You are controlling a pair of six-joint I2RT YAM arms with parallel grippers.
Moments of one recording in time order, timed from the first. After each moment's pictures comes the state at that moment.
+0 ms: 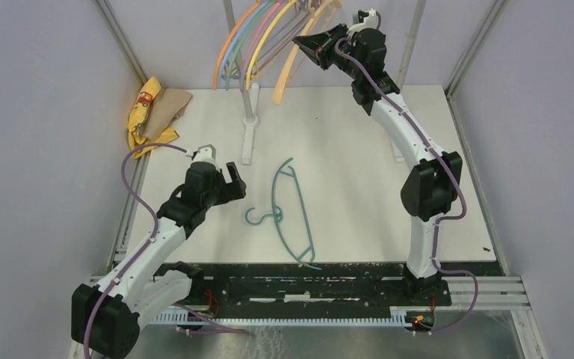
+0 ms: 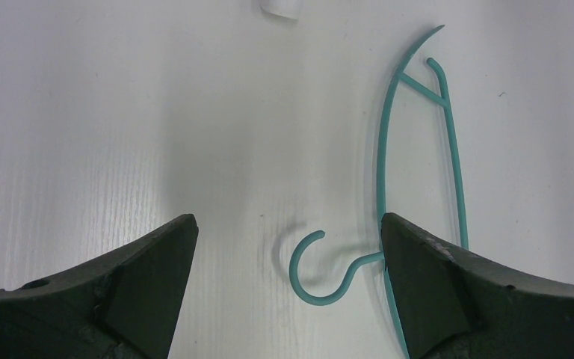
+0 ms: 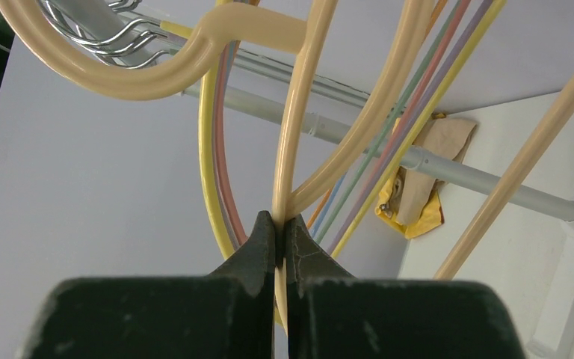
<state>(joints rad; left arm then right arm) -0.36 0.92 0.62 -0.34 -0.15 -0.50 0.36 2.04 2.04 0.12 -0.36 1.26</state>
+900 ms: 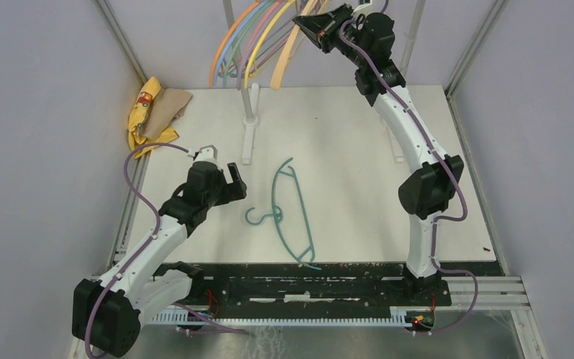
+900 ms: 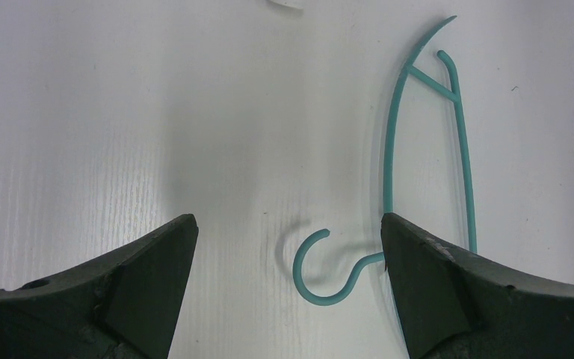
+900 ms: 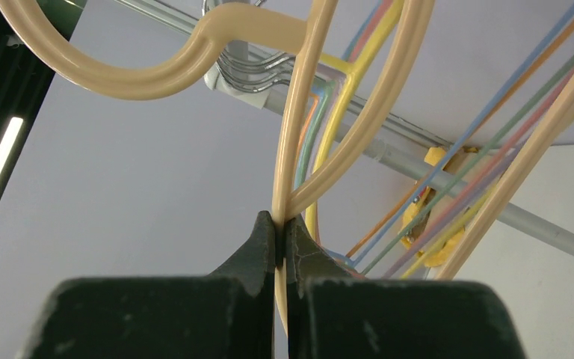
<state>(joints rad) -0.36 0.96 0.62 -0.34 -0.15 -0.50 0.37 2.03 2.18 0.07 -0.36 1.23</state>
